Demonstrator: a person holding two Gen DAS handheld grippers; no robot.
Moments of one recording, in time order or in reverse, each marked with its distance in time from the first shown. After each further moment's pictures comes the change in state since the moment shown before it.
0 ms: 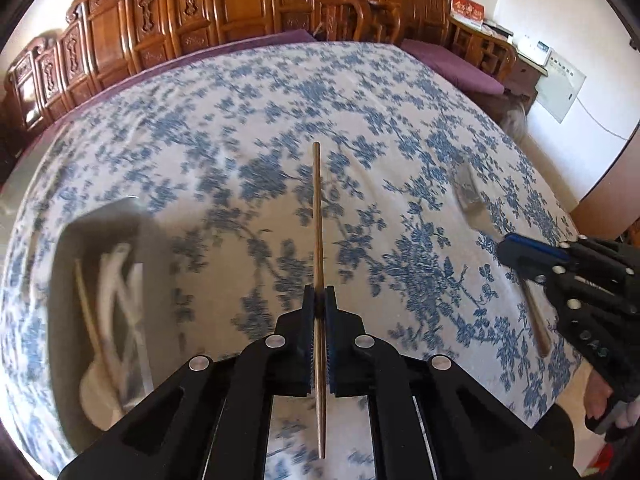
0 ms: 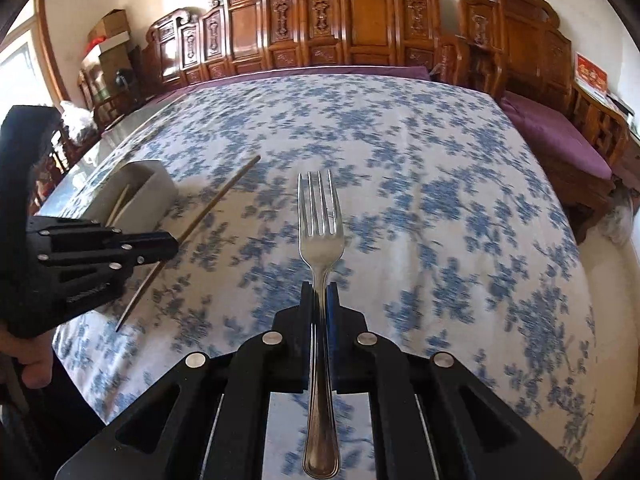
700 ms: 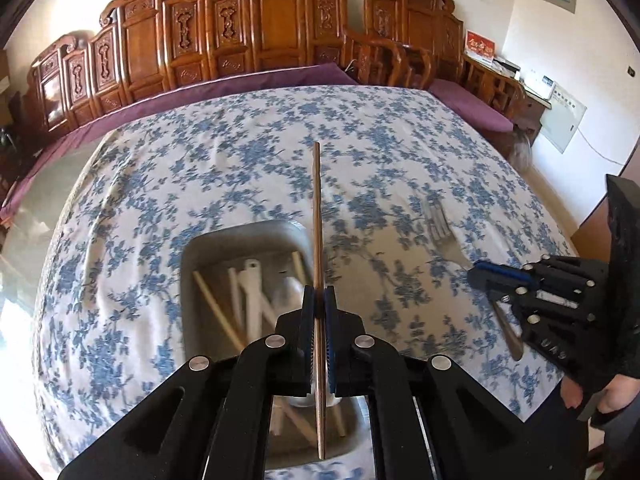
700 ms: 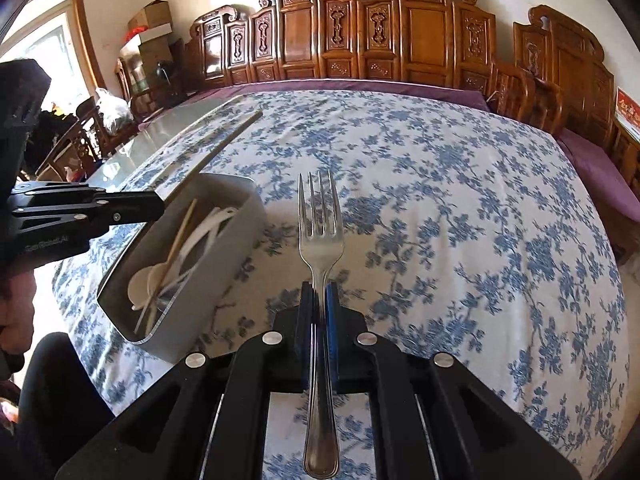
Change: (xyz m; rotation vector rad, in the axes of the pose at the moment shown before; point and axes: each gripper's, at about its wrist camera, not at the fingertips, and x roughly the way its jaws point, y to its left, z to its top) left arm -0.066 0.117 -0.006 -0.033 -0.092 0.009; right arm 0.014 0.098 0.040 -0.070 -0.031 0.095
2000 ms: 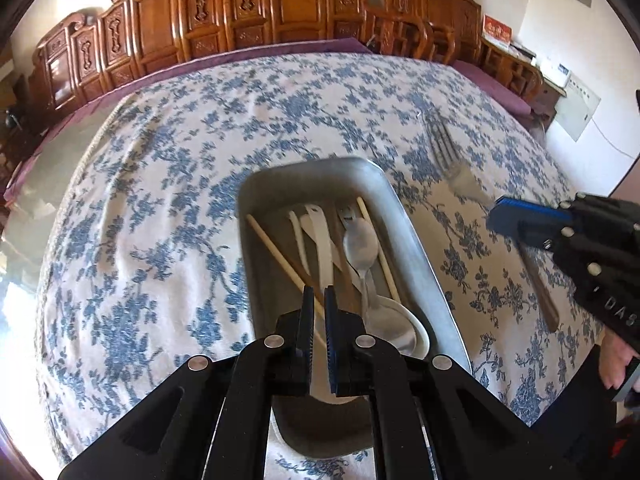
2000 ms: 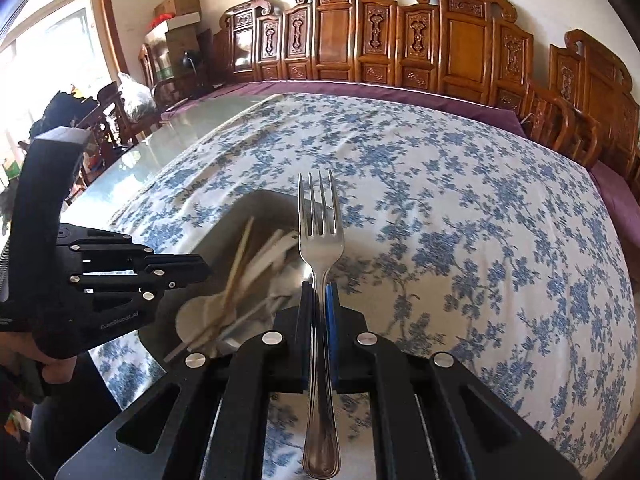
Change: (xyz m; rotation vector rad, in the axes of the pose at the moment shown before) left arm 0.015 0.056 -0.035 -0.020 0.064 0.025; right arm 0.022 0.077 0.036 -0.078 0.012 0.052
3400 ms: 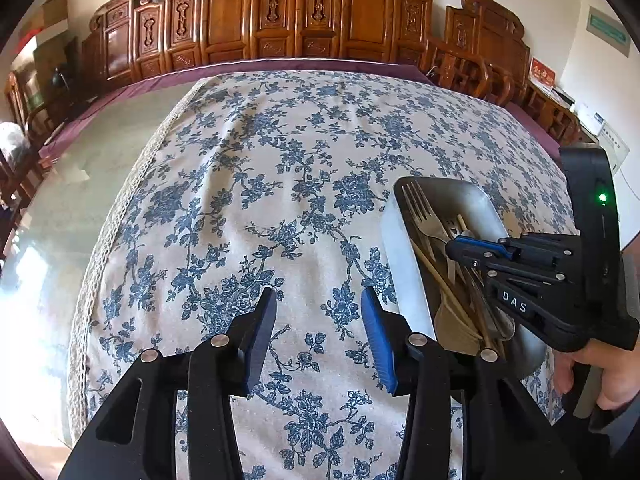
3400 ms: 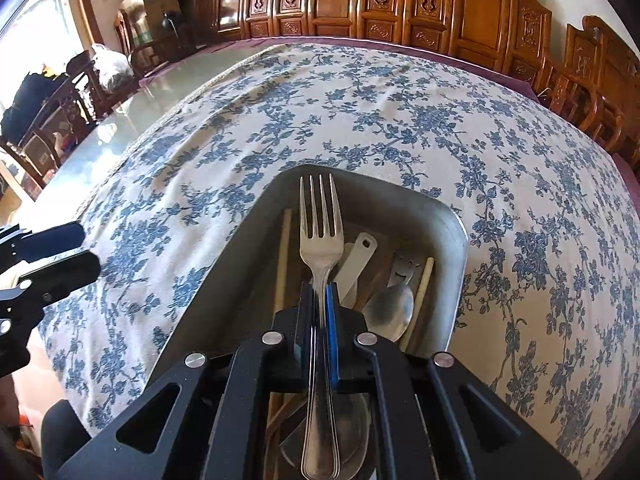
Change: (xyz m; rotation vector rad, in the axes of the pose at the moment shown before) left arm -0.032 0.102 -0.030 -0.149 -0.057 0.076; right arm 0.114 0.060 0.027 0.027 0.157 -0.079
